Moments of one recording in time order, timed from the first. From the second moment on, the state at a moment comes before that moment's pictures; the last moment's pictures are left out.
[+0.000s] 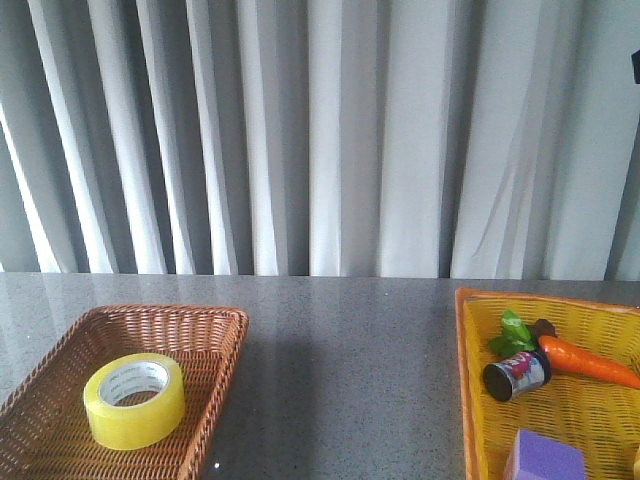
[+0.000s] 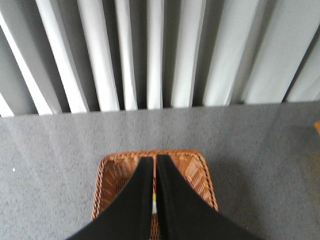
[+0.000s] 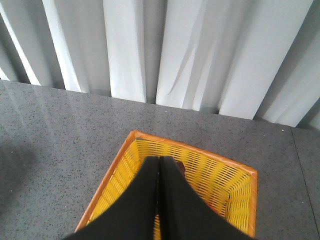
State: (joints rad) left arm -0.14 1.31 -1.97 0.05 1.10 -0.09; right arm -0.06 1.62 -2.29 0.07 1.25 -0.12
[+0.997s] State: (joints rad) left arm -0.01 0.00 -0.05 0.15 0.21 -0.26; right arm -0.06 1.62 -2.29 0.07 1.25 -0.12
